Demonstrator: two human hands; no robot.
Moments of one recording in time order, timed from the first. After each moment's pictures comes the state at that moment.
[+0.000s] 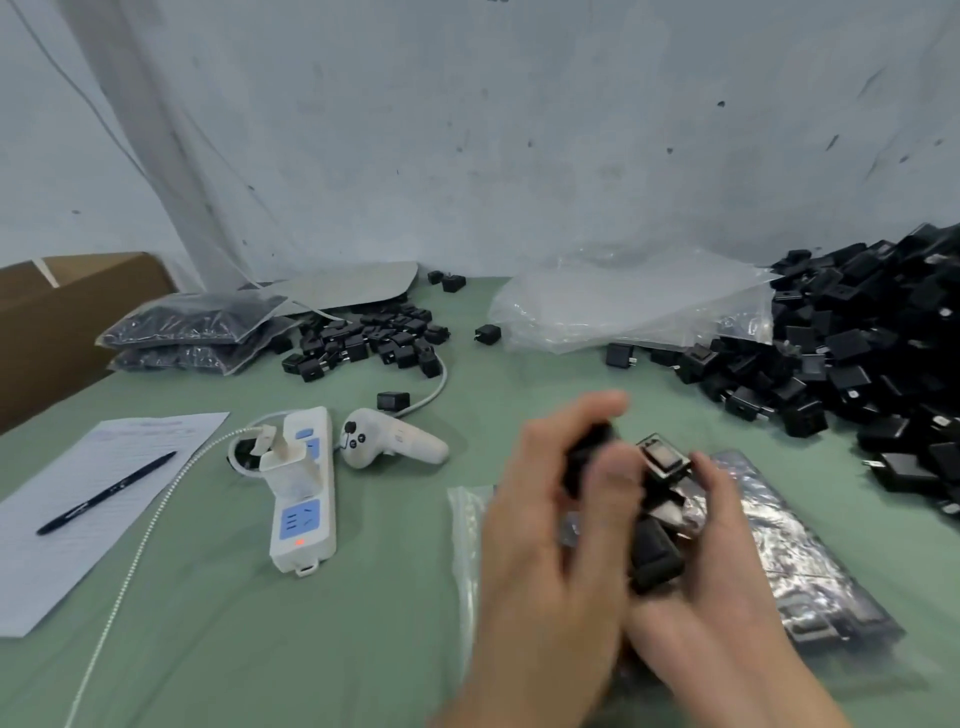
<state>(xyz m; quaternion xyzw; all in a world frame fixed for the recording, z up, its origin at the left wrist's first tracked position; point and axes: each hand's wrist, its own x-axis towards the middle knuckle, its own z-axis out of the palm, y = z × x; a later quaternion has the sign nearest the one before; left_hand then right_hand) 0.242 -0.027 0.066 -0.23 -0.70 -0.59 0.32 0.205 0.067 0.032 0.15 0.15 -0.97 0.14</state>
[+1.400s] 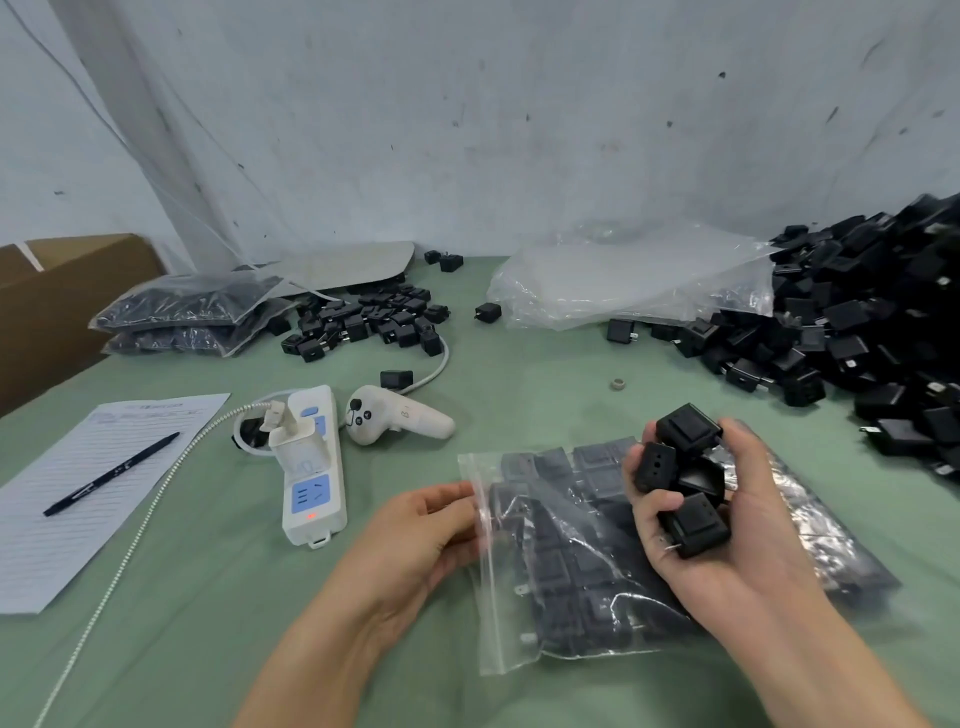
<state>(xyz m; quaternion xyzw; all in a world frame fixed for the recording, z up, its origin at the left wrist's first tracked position) 0.220 -0.134 0.026 0.14 -0.62 -0.76 -0.10 0.201 0.087 0.024 0.15 0.16 -0.97 0.14</state>
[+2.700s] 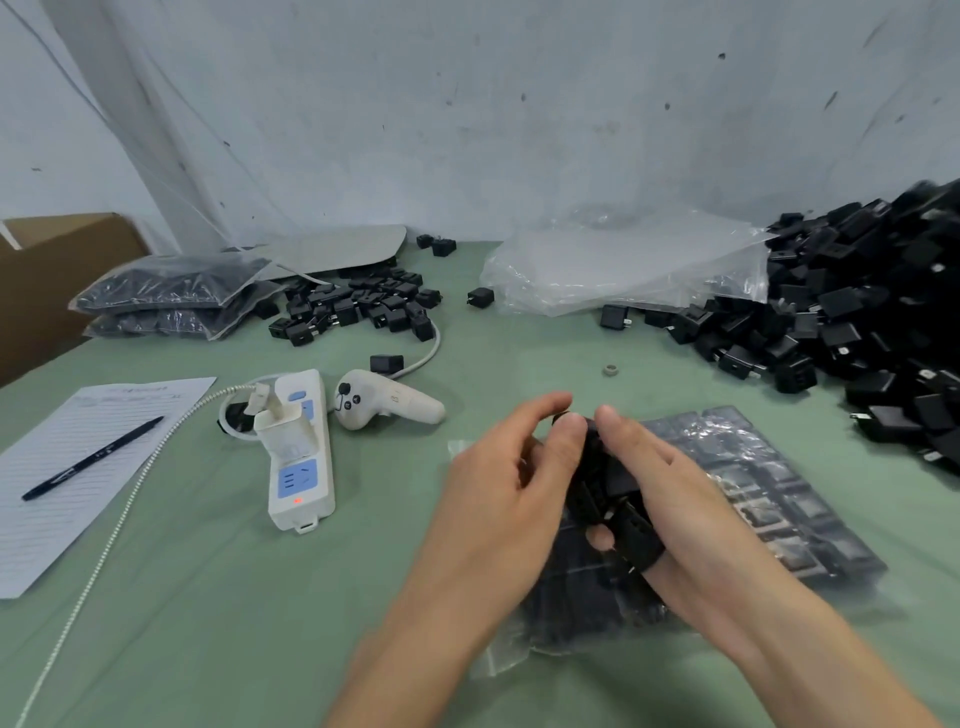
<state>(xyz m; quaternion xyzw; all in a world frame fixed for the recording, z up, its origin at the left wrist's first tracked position) 0.227 -0.078 0.049 -0.08 -0.84 -0.53 0.12 0.207 0.066 0.033 -0.02 0.54 -0.83 0.14</state>
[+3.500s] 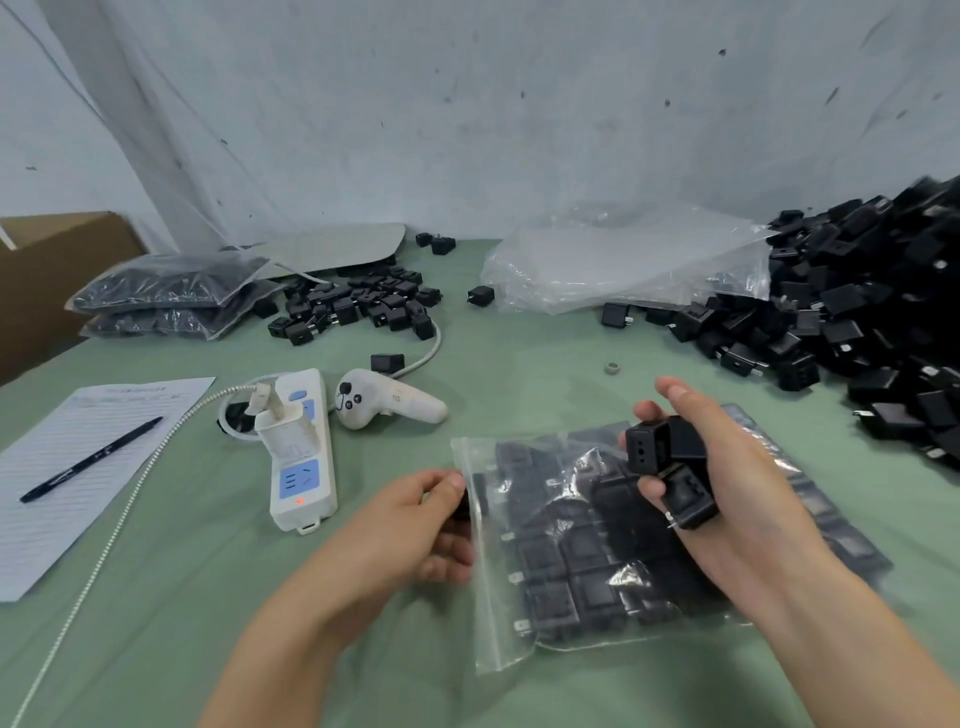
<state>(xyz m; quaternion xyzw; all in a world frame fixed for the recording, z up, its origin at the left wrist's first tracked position) 0.223 -0.140 0.033 0.14 -0.73 -0.66 -0.14 0.193 0.088 0.031 0.09 0.47 -0.88 0.02</state>
